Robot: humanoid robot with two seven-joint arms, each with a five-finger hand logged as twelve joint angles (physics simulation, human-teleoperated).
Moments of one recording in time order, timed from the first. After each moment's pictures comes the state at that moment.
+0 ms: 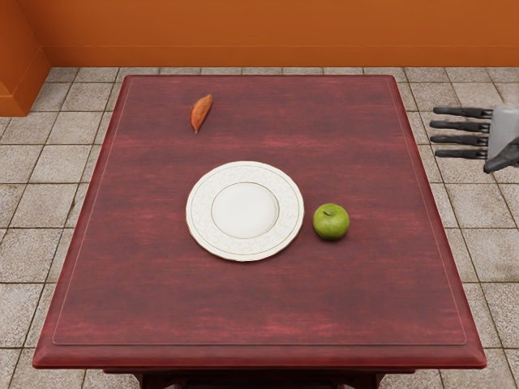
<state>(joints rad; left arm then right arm) 0.04 0.00 -0.20 -0.12 -0.03 -0.01 0.03 0.82 -1.08 0.62 1.18 0.33 0.61 -0.61</state>
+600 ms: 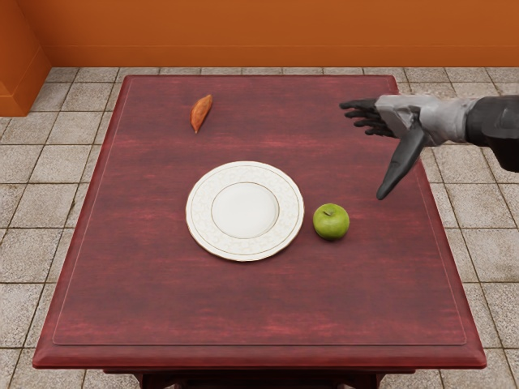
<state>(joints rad) 0.04 0.00 -0.20 -0.12 -0.03 -0.01 0.03 0.89 -0.77 0.76 1.55 -0.61 0.33 -0.61</state>
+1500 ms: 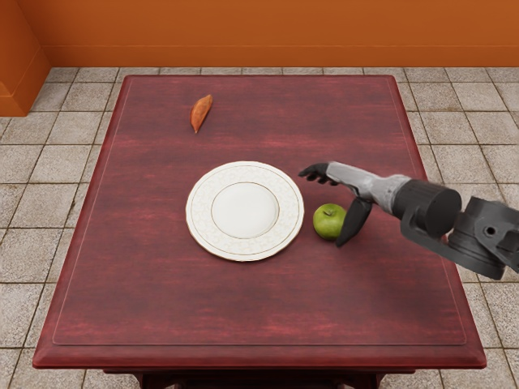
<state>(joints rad) 0.04 0.00 -0.20 -0.12 -0.03 -0.01 0.03 0.62 -0.56 0.72 1.74 -1.29 0.19 -0.61</state>
